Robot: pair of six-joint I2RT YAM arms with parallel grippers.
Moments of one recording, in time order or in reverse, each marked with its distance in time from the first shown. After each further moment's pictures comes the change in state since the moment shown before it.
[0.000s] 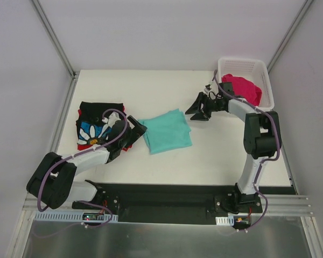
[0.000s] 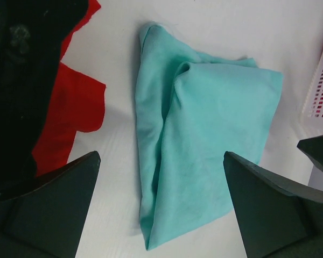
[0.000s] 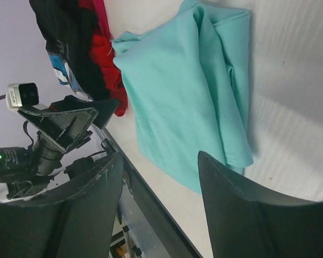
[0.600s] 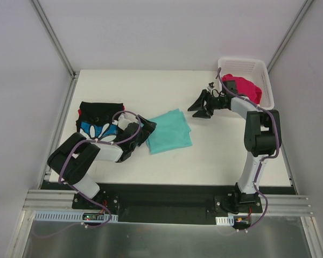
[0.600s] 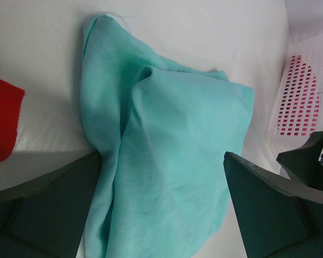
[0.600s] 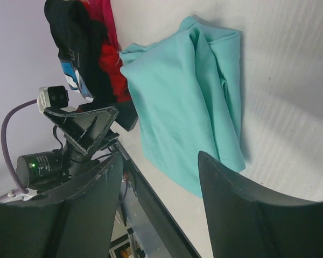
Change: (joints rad) left arm -0.127 0.291 0.010 0.382 -0.150 -0.156; right arm -0.047 0.047 0.055 0.000 -0.050 0.000
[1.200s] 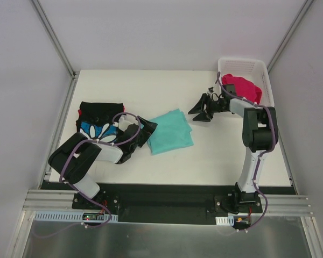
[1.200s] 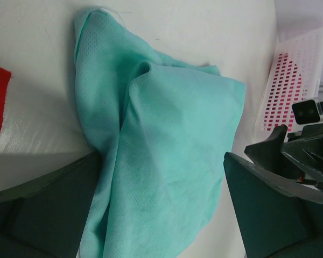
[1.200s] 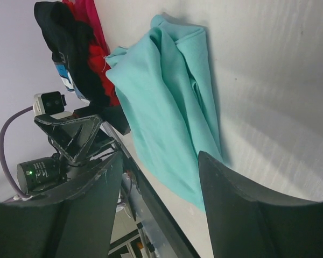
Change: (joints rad) left arm -0.013 0.026 -0.017 0.073 0.014 -0.064; right arm -0.022 0.076 0.001 0.002 -0.023 0.003
